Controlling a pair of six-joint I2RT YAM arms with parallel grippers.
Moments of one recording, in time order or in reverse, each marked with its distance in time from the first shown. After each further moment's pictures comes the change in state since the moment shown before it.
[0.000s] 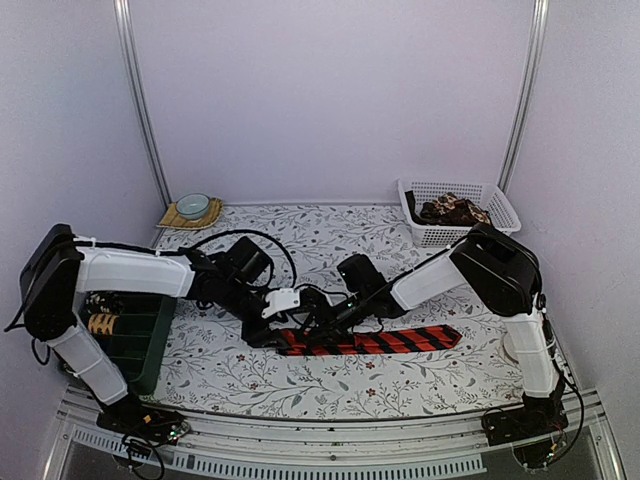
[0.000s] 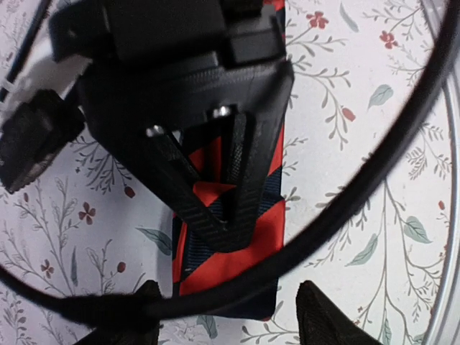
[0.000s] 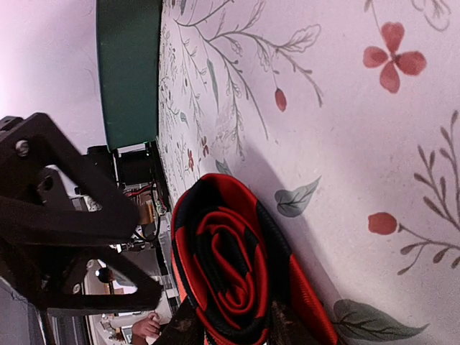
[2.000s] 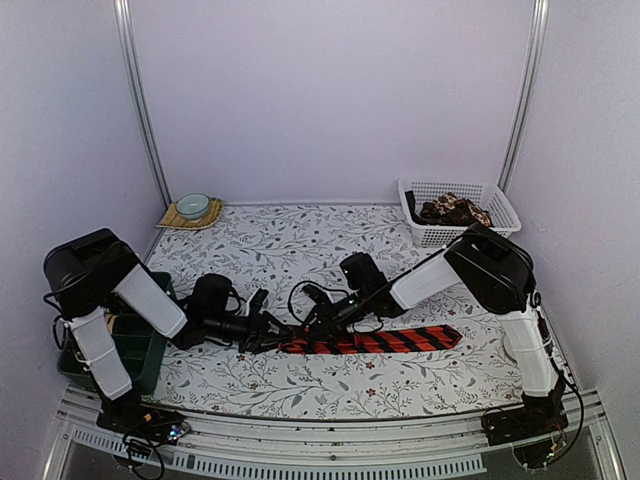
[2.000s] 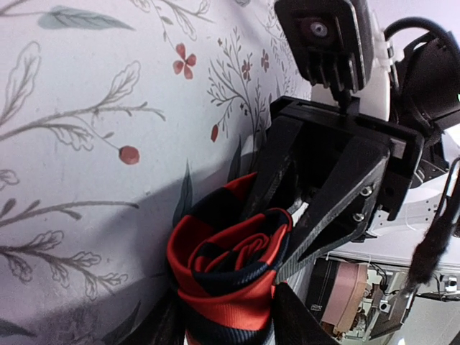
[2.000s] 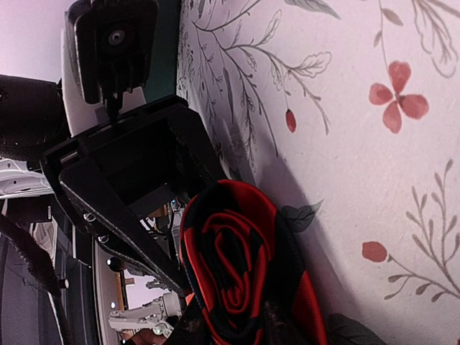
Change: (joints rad) left arm 0.171 0.154 -0.483 1.130 0.369 -1.619; right arm -0.027 0.052 0.021 0.084 -0.079 0.023
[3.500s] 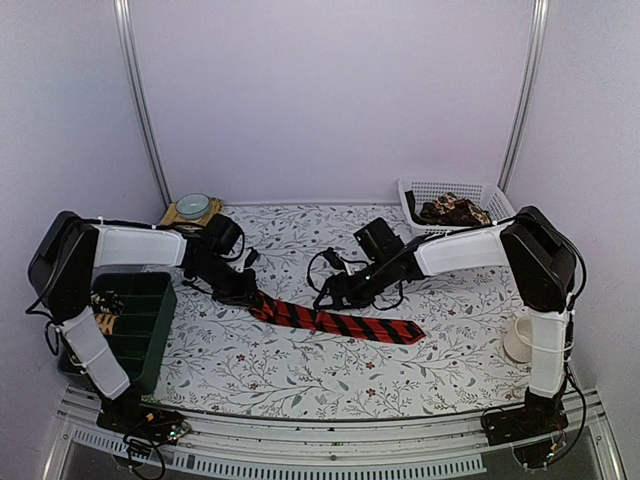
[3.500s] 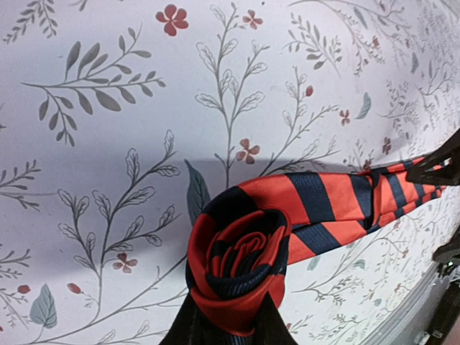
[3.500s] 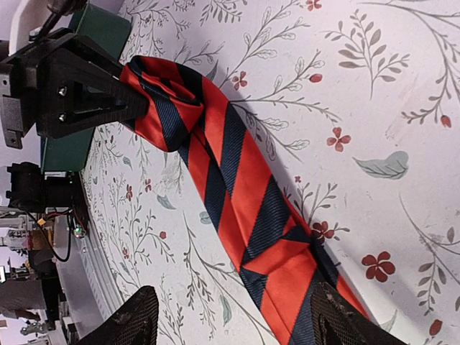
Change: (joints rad) left arm 0.132 -0.092 0.560 -1.163 -0.369 0.584; right arm -0.051 -0.257 0.050 -0.525 0.398 -0.471
